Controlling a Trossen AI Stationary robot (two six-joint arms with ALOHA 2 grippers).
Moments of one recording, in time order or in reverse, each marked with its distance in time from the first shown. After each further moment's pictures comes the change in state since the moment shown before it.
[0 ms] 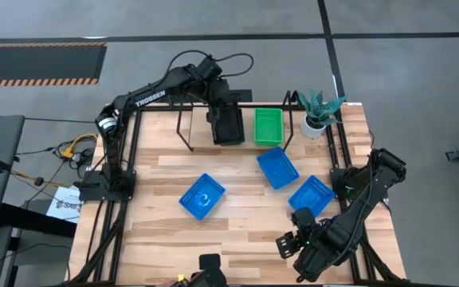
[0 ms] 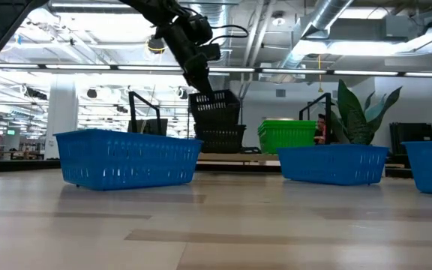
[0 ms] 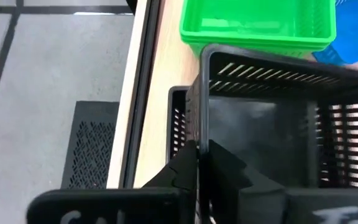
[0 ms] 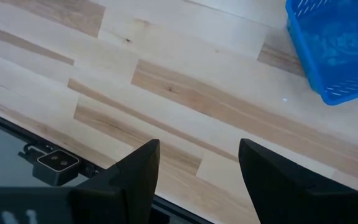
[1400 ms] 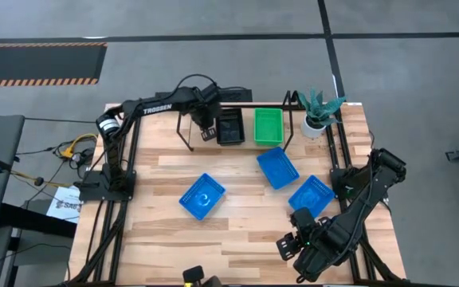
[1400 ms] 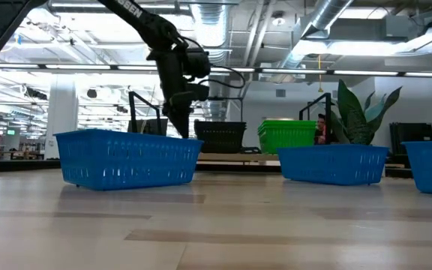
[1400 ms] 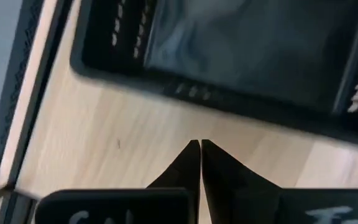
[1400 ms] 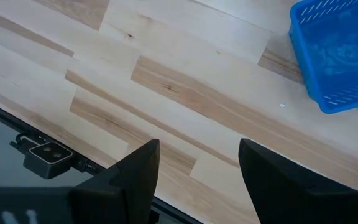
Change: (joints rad) left arm -0.049 -0.003 -0.308 0.013 -0.167 -0.258; right arm 0.000 0.000 0.000 -0.001 -0.002 -0.068
